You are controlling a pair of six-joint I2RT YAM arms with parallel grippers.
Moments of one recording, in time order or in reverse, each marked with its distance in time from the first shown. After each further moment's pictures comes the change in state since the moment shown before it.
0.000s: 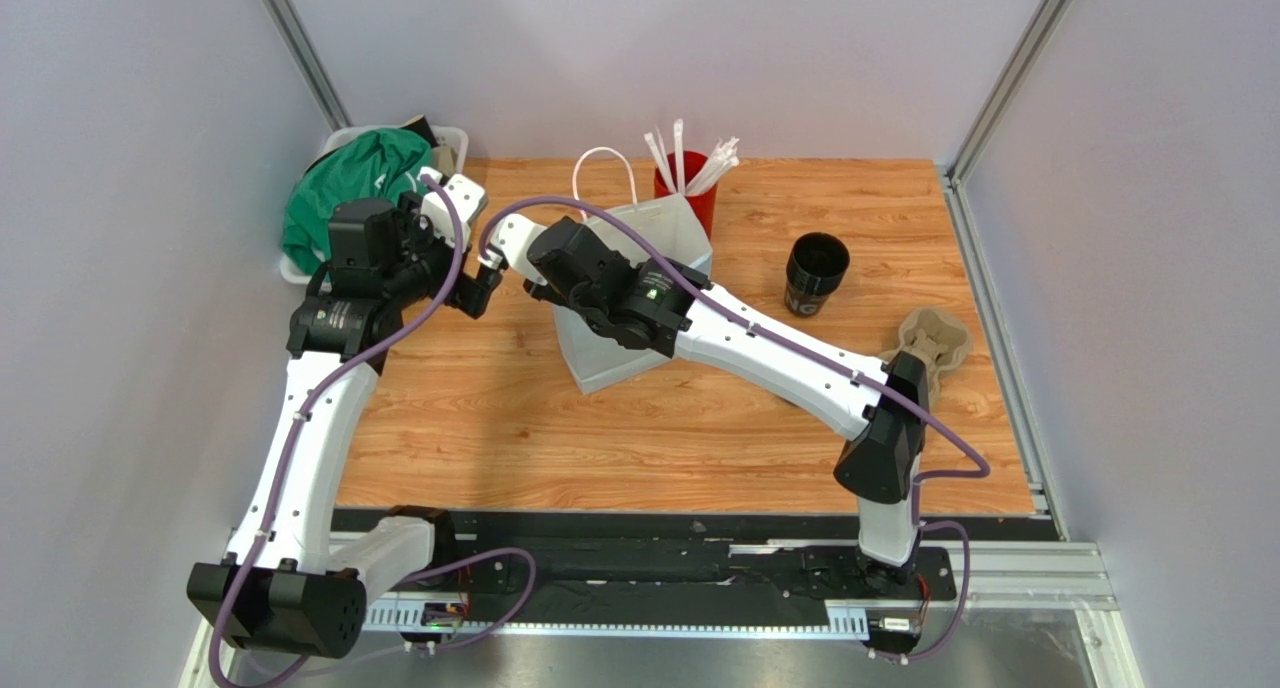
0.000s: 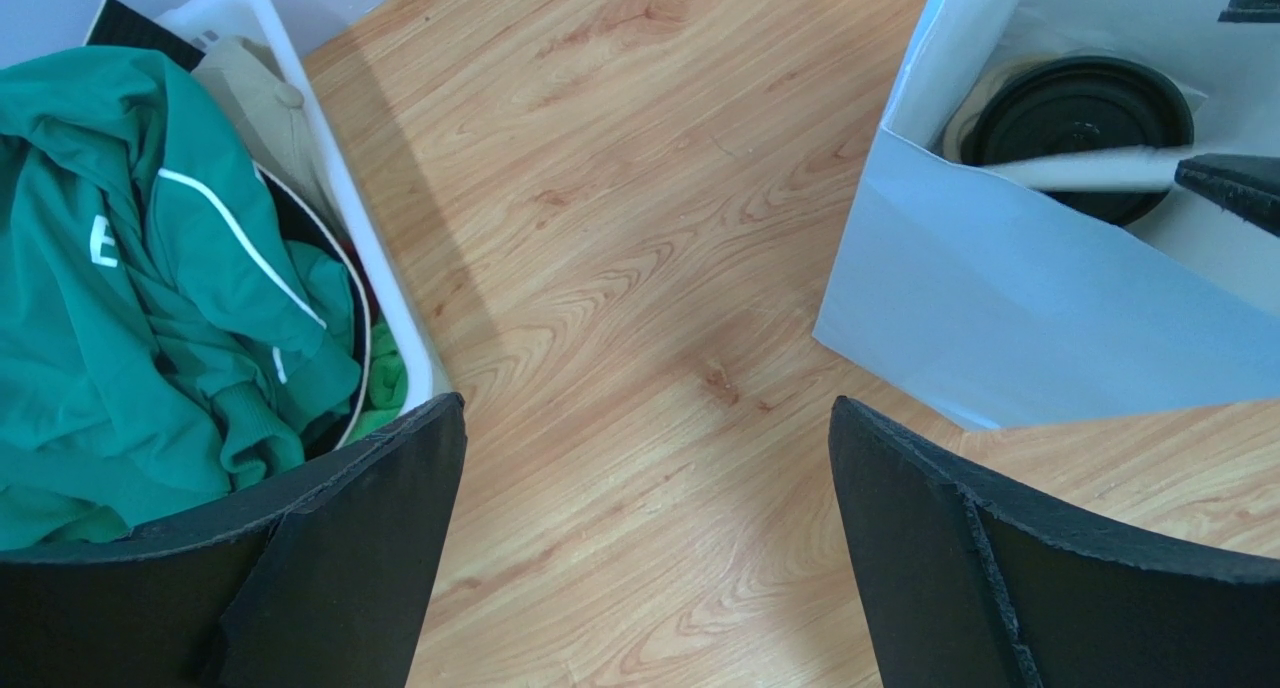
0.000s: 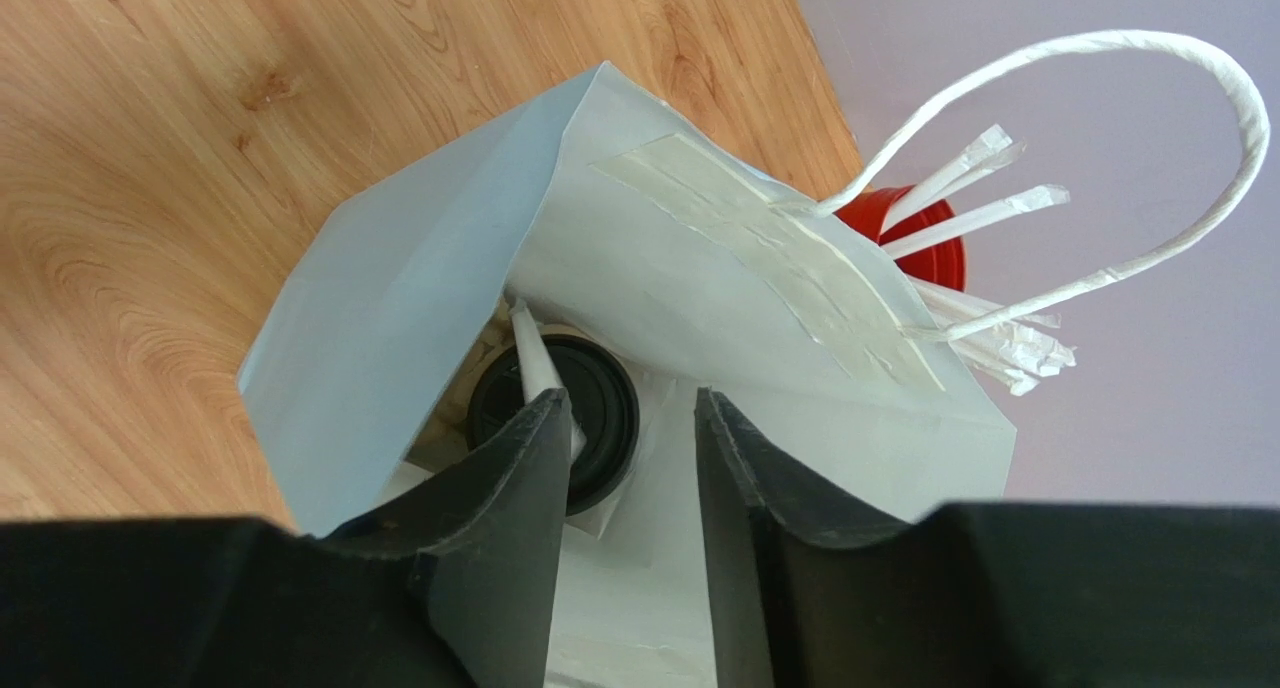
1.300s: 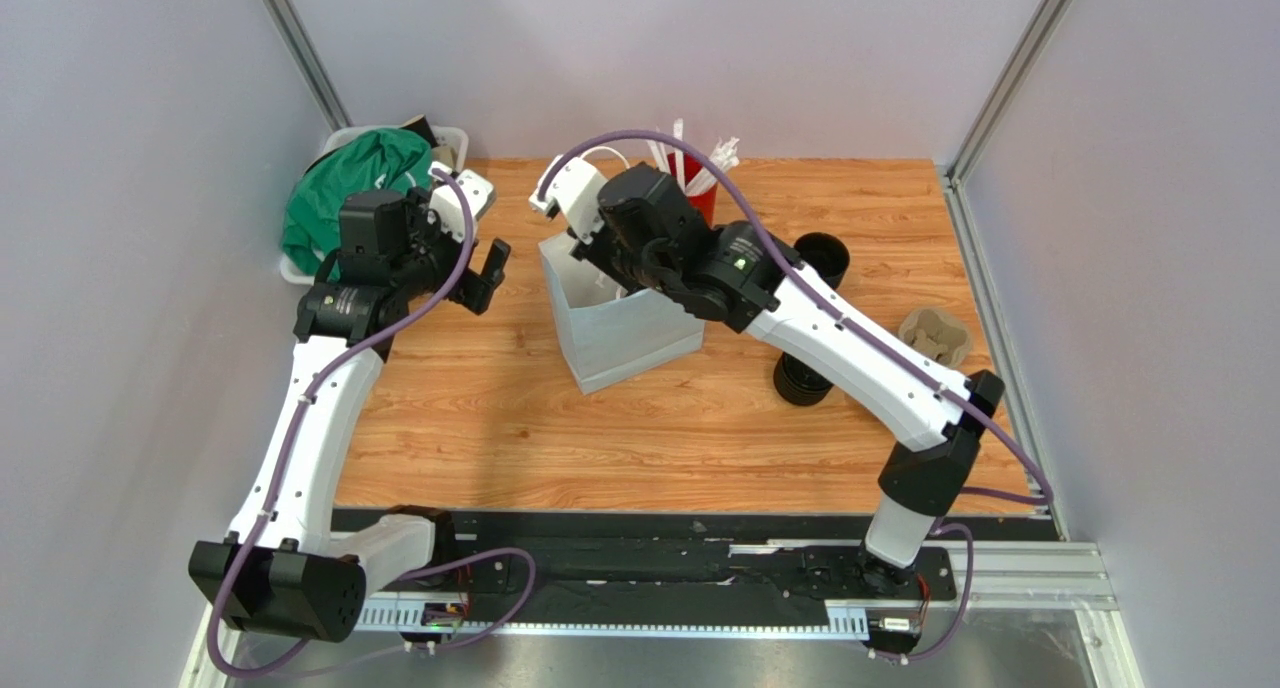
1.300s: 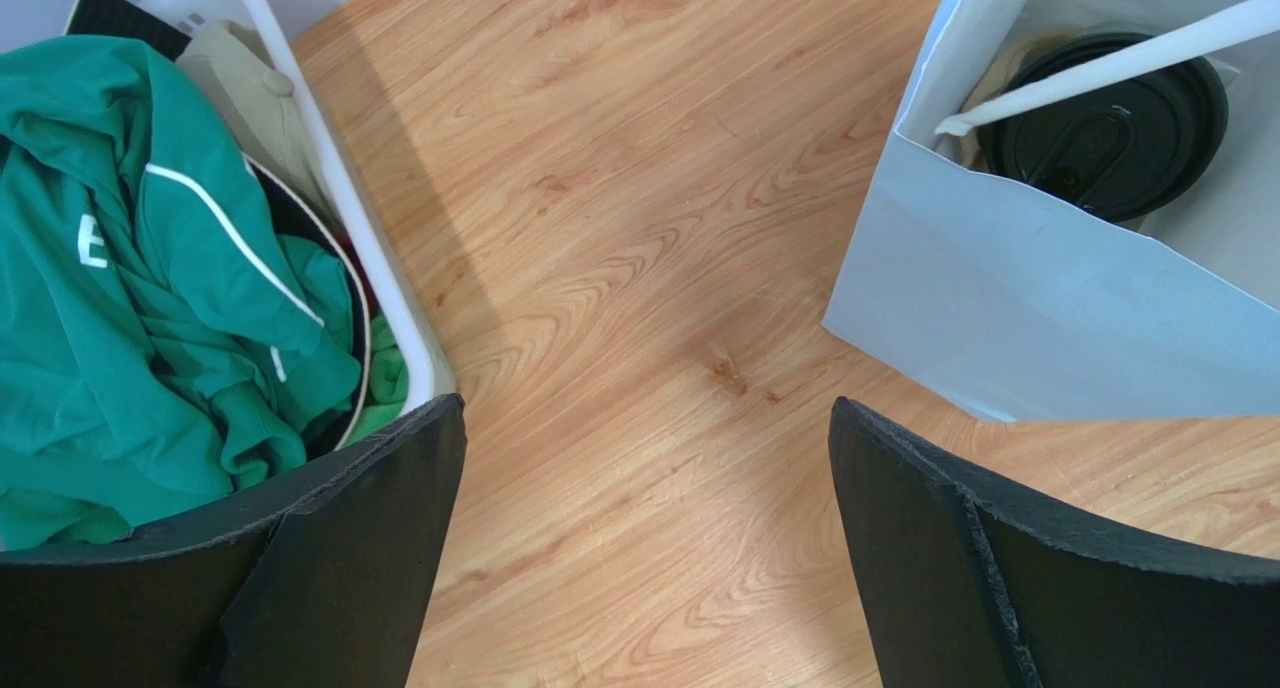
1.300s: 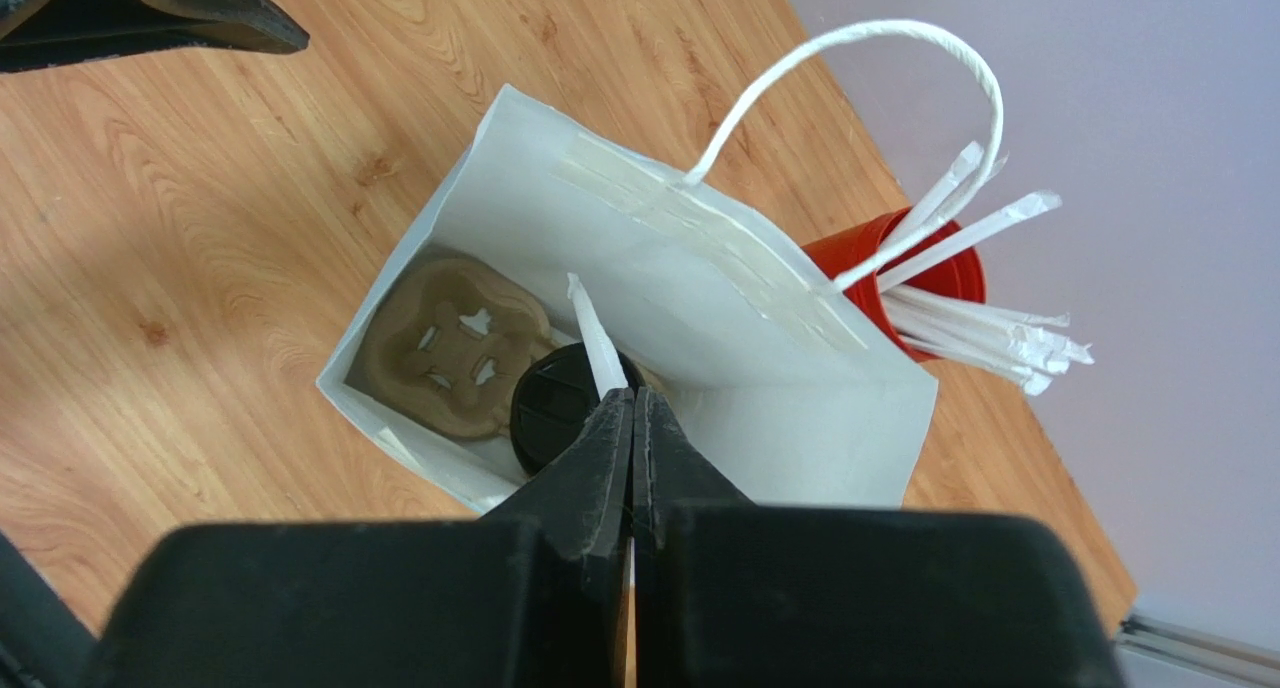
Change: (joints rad) left arm -0.018 0.055 0.035 -0.026 -0.031 0.017; right arm -0.091 -0.169 0.050 -0.092 -0.232 0.098
